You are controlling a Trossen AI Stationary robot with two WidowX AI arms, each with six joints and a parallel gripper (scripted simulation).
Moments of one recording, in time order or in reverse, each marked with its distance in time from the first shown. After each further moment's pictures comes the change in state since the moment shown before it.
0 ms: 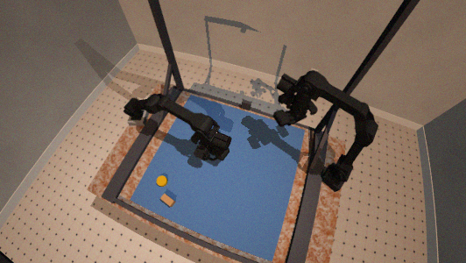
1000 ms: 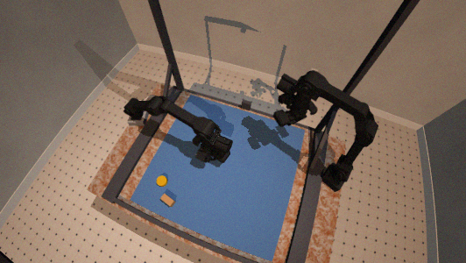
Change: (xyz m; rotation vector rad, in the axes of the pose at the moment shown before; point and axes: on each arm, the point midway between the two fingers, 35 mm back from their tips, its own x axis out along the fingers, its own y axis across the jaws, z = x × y) left arm 0.000 0.000 0.000 0.000 0.000 0.000; right arm 0.023 0.002 0.000 0.000 -0.002 -0.017
